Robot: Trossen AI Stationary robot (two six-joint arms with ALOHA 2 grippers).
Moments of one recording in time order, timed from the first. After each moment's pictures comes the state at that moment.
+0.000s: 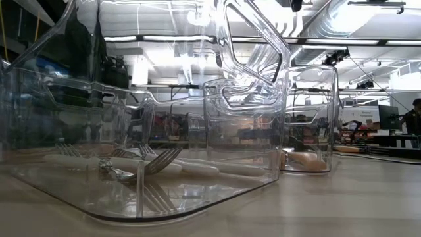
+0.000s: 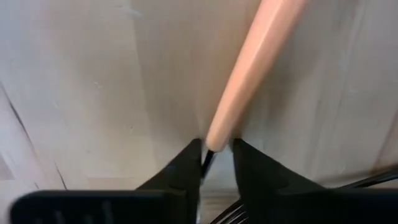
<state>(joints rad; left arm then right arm) 0.83 1.44 0.62 -0.79 -0.11 0.86 -0.04 1.02 0.97 -0.03 0.14 0.25</state>
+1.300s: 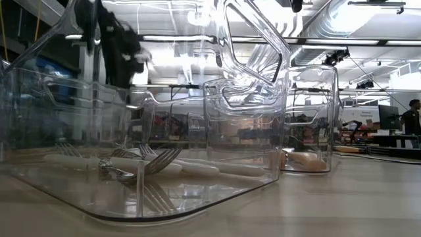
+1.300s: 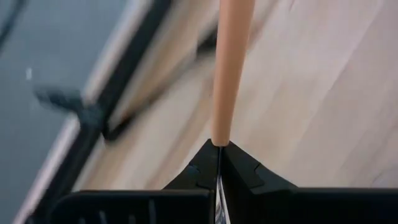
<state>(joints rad) 0.93 1.36 0.95 -0.72 0.02 0.42 -0.04 1.01 0.97 -0.03 0.15 0.28</state>
